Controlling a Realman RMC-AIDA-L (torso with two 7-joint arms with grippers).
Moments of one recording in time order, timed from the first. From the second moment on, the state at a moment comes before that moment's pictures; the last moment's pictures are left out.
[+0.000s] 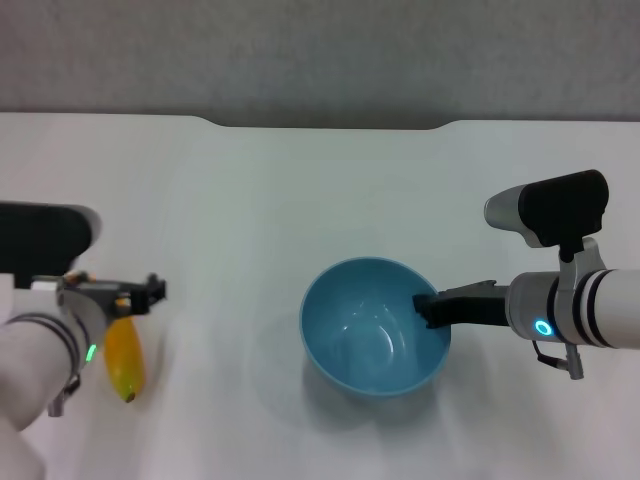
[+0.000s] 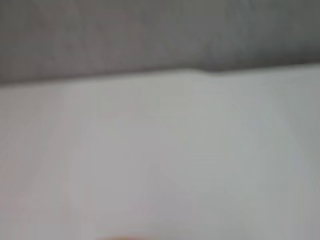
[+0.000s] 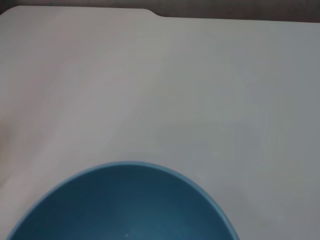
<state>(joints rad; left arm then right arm) -0.24 -2.03 -1.13 -1.31 0.30 0.66 2.31 0.55 2.00 1.32 0.85 -1.96 0.54 -0.60</state>
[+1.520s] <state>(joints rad) -0.43 -2.04 -1.22 -1.02 0.03 0.70 2.43 0.55 2.00 1.32 0.95 -1.99 0.56 -0.59</state>
